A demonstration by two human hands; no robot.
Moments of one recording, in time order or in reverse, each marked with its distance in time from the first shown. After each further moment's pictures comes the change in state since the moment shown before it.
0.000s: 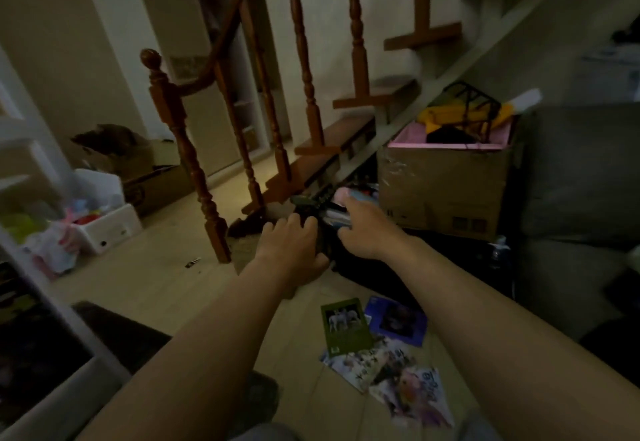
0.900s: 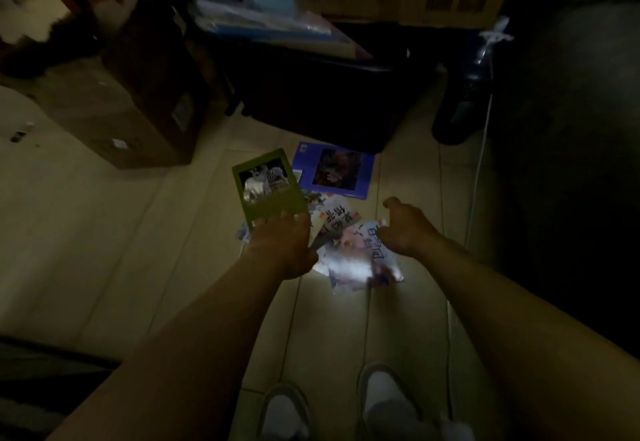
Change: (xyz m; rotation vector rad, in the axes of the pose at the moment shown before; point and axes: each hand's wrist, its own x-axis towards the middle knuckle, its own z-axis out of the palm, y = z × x) left_hand 0.075 0.138 0.380 -0.126 -0.602 0.278; right_hand -0.007 0.380 0.237 0.049 -0.278 0.723
